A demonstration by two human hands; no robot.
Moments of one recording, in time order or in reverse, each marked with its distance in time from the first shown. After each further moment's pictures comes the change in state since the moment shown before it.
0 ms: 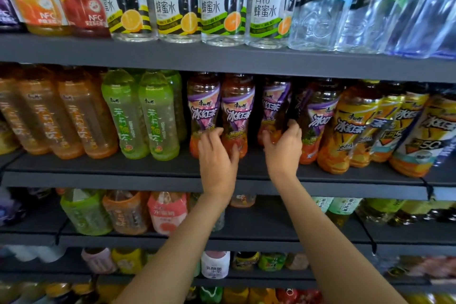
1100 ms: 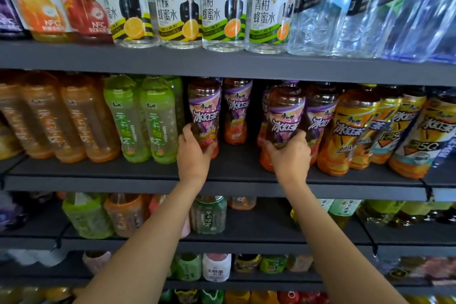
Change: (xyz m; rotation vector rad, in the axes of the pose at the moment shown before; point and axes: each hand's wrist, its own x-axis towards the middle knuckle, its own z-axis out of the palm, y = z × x) left_hand 0.039 -0.034 -0.020 -0.044 -0.172 -0.282; right_hand -0.007 0.000 -0.017 -0.076 -0.048 0.070
